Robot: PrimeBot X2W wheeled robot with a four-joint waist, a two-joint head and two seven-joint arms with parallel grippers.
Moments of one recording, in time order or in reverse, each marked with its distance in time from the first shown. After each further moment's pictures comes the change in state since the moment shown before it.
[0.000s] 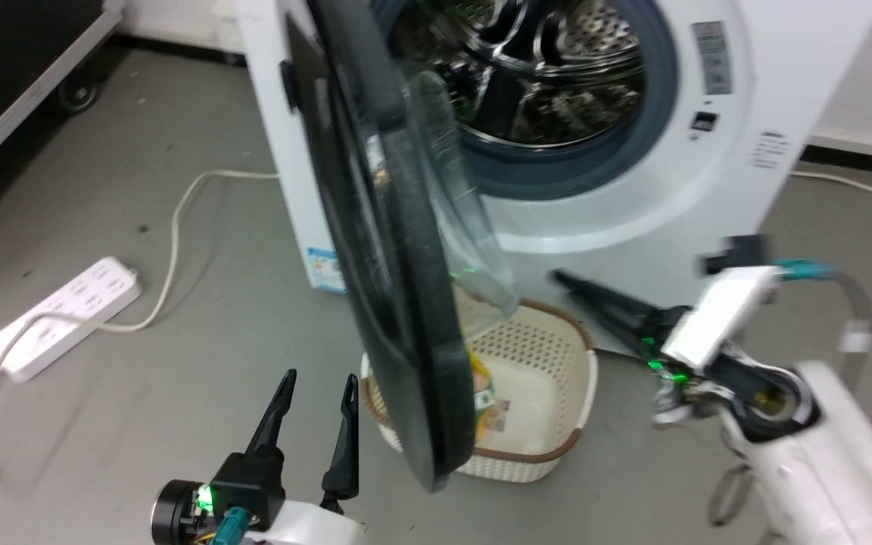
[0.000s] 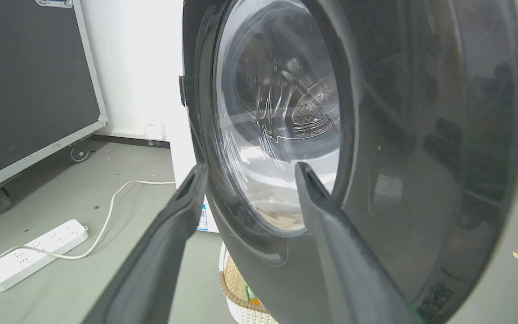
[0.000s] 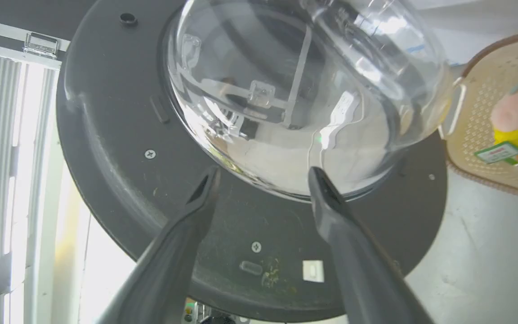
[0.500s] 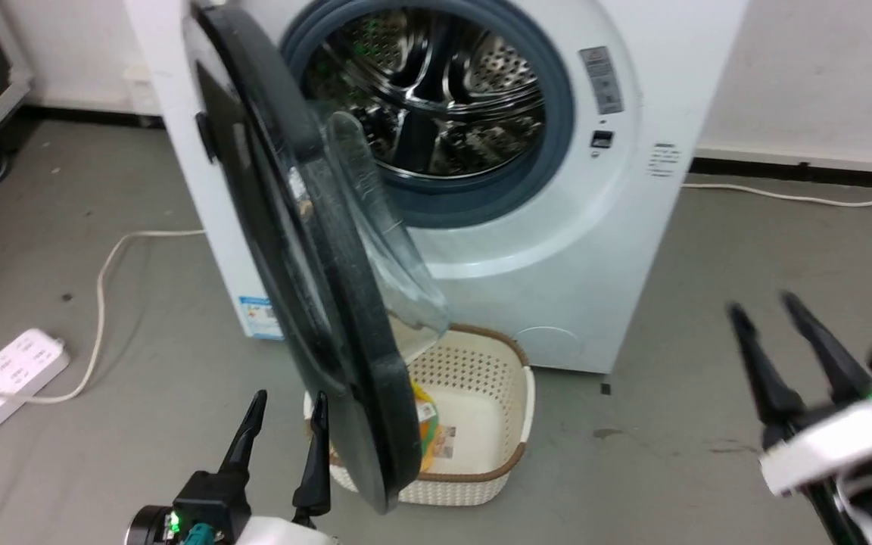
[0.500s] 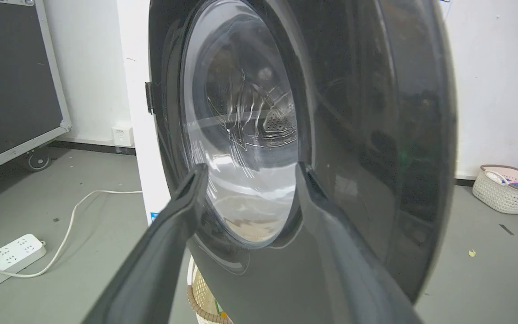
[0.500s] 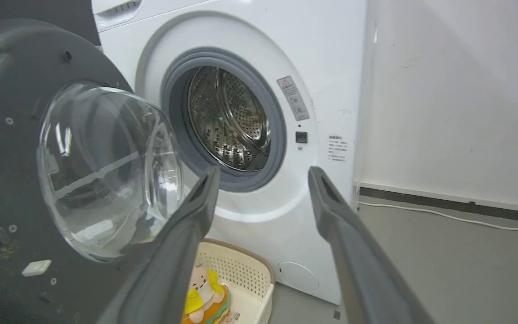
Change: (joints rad) left arm 0.044 0.000 0.070 -0.003 -0.032 -0.030 0.000; right arm 0.343 -0.261 -0.032 -0.356 -0.935 0.000 -0.770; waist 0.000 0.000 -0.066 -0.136
